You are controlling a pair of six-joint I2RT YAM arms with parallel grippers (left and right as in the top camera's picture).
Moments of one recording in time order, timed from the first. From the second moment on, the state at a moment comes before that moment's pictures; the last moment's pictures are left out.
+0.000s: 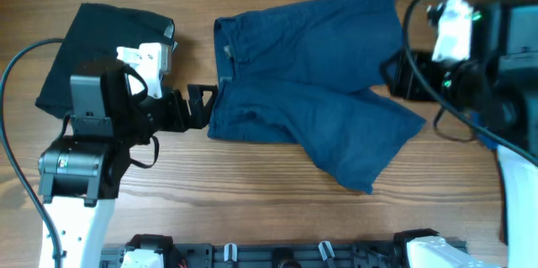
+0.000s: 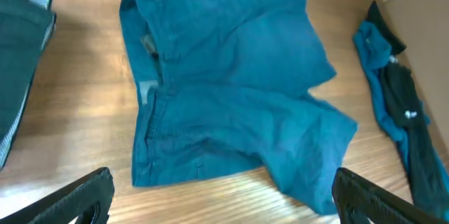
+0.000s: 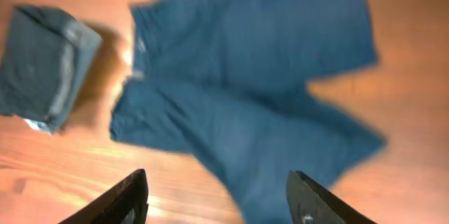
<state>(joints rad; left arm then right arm) -0.10 1.03 1.17 -0.90 0.39 -0.22 0.12 1.31 1.73 -1.39 -0.19 0.22</state>
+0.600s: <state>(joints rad) -0.10 1.18 1.17 -0.95 0.36 -0.20 0.28 1.31 0.64 -0.98 -0.28 0.55</state>
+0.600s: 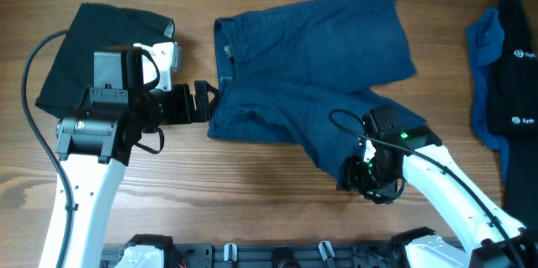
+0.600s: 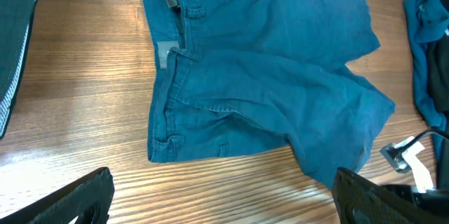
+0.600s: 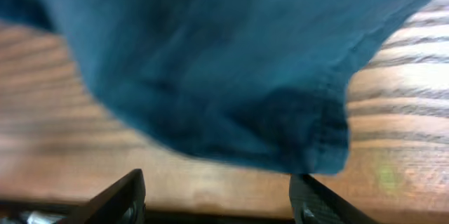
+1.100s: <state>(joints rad) -0.10 1.18 1.17 -0.95 0.35 -0.20 0.28 1.31 0.58 -0.86 -0.11 0.85</state>
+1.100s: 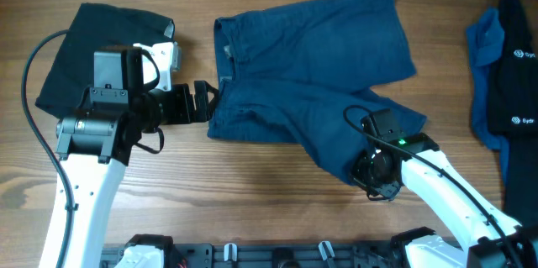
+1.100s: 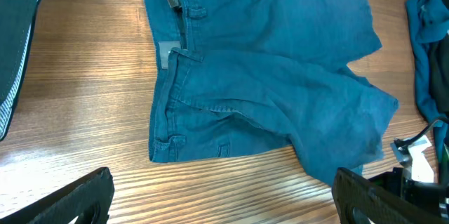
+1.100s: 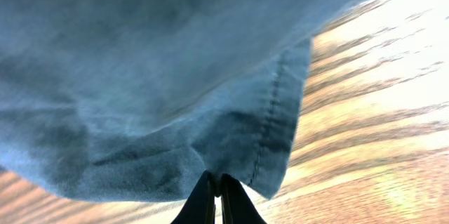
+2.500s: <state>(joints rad) -0.19 1.76 1.17 -1.05 0.34 -0.17 0.09 1.18 0.61 -0.95 -0.24 0.73</state>
